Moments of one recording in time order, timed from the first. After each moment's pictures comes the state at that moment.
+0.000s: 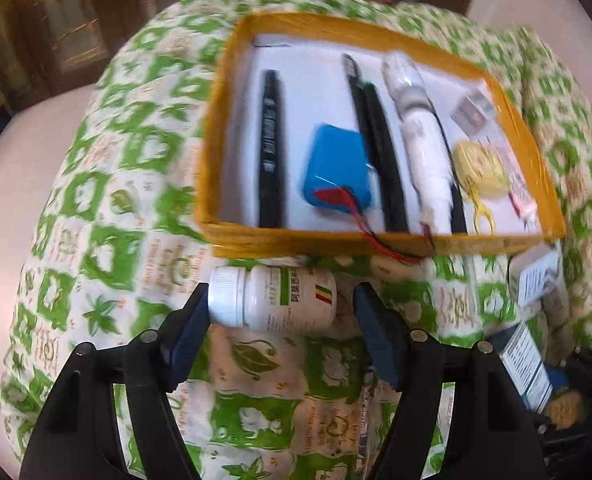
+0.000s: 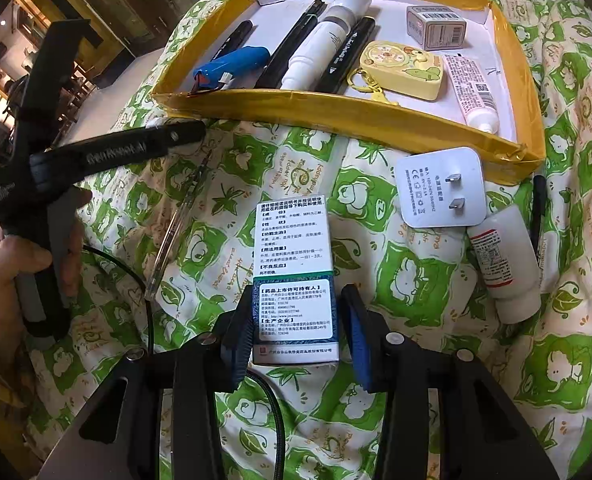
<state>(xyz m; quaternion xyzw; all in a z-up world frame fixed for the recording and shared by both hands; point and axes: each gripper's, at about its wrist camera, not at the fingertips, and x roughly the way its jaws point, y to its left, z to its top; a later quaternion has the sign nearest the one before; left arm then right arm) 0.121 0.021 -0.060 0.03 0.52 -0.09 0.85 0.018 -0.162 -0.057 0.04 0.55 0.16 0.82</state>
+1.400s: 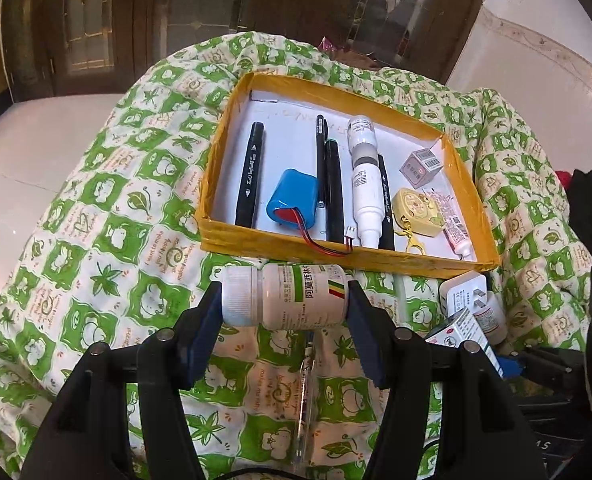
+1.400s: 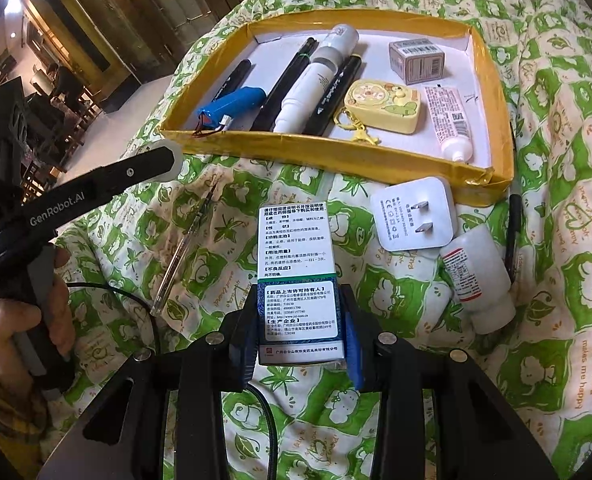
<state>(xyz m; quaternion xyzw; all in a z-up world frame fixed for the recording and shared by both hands) 0.072 0.034 -0.021 -0.06 0.44 -0.11 0.89 0.010 -0.173 -0.041 0.05 0.50 0.16 0.85</state>
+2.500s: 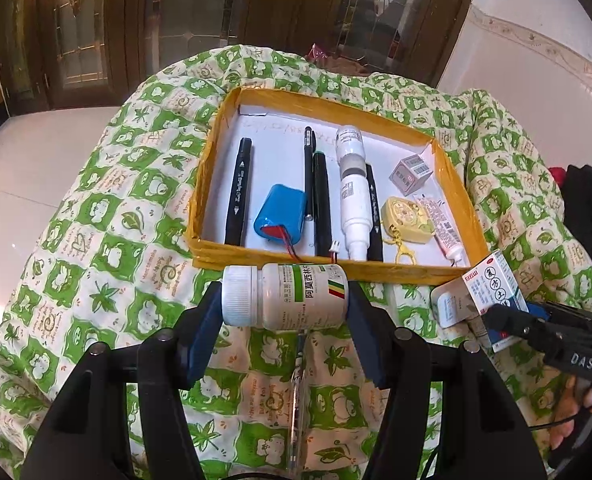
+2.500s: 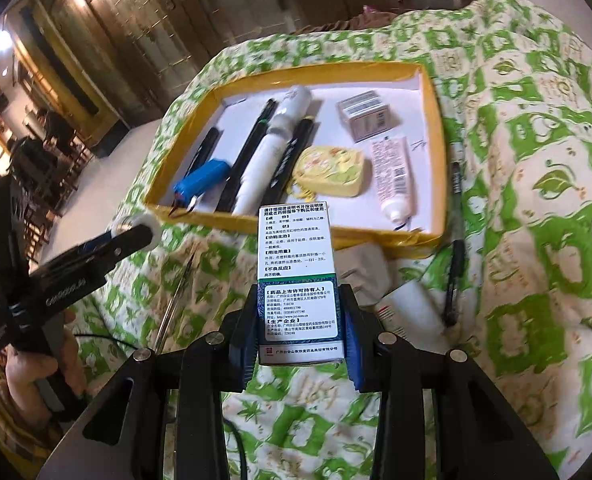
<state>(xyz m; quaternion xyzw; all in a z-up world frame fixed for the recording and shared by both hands) 0.077 0.029 -0.008 -0.05 0.43 -0.12 0.89 0.026 -0.218 -0.005 0.10 0.45 0.13 0.88</state>
